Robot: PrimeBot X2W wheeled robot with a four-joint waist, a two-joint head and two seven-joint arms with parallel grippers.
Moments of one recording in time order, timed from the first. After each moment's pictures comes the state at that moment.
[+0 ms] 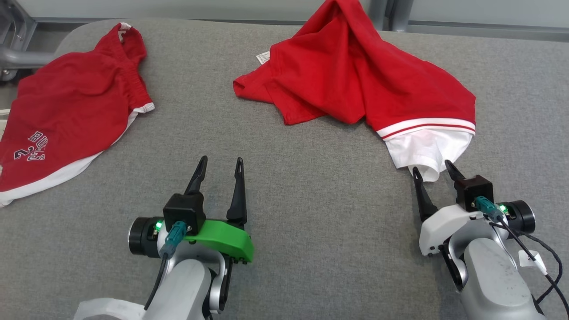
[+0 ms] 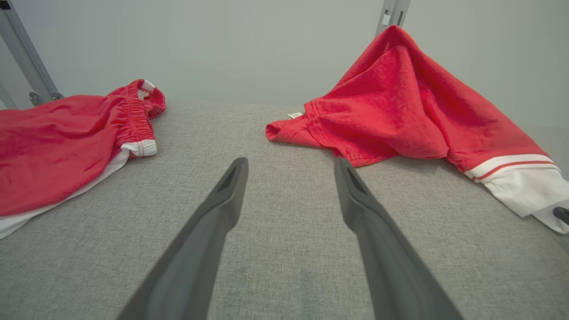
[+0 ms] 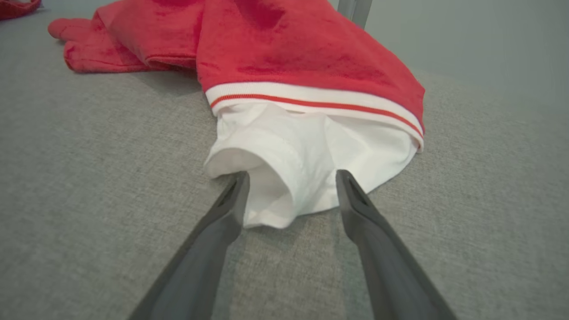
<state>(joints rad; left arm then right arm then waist) -0.34 0.10 -0.51 0.35 -0.41 0.21 -0.26 -0.37 -0.05 -0.05 0.62 -0.11 0.13 -0.26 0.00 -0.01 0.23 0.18</state>
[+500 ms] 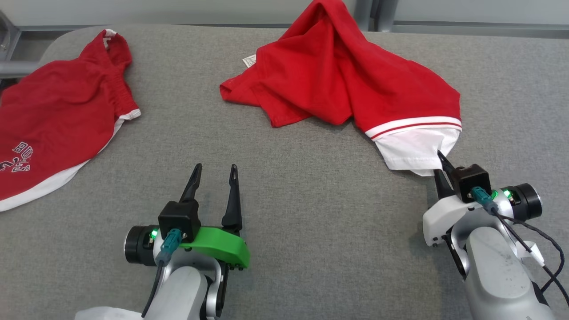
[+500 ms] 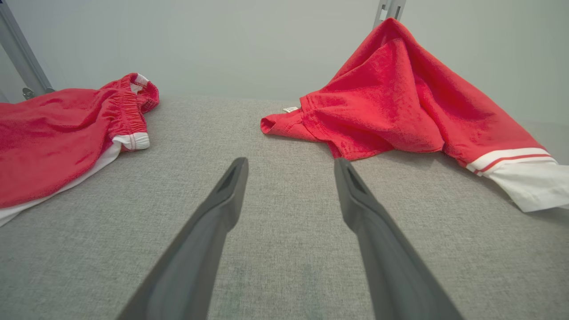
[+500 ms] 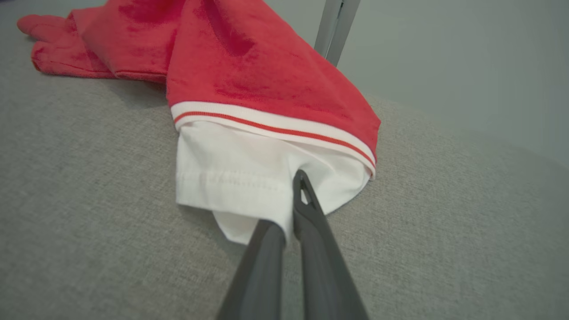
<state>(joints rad) -0.30 0.08 -0.46 0.35 -0.37 0.19 -0.26 -0.43 -0.05 -0.10 0.65 -0.24 0.13 -0.26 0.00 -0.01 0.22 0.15</state>
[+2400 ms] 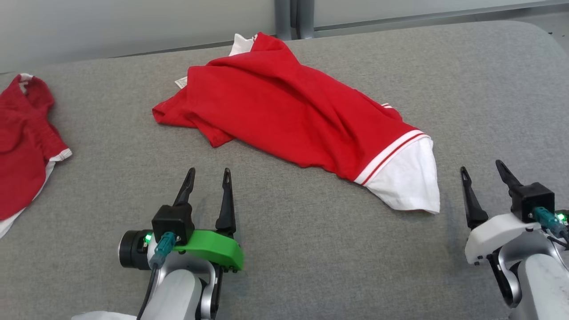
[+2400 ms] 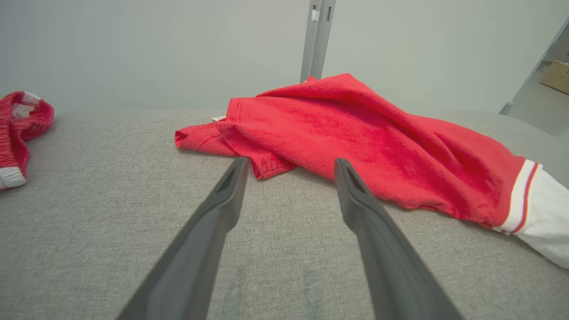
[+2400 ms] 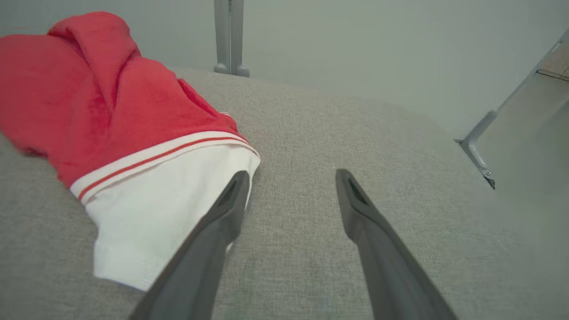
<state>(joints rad) -0.27 0.06 -0.39 0.36 -0.33 0.16 -0.26 -0.15 -0.17 -0.07 0.21 -0.03 0.13 -0.11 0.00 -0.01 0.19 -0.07</state>
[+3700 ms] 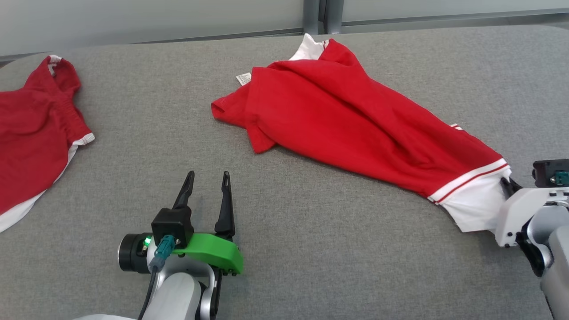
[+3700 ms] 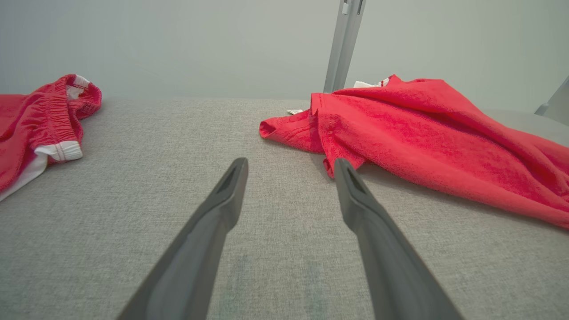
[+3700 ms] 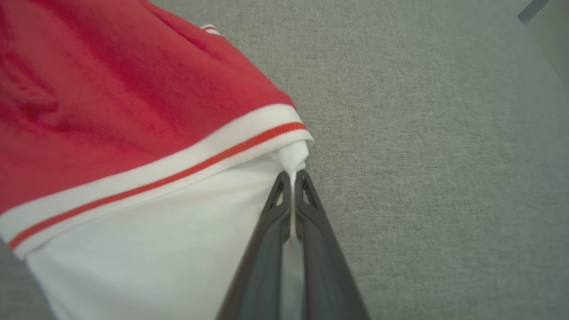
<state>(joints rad) -0.26 0.05 -0.38 0.36 -0.32 0.15 -0.26 -0.43 -0.34 0.03 0.72 0.24 0.13 0.08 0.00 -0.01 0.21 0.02</state>
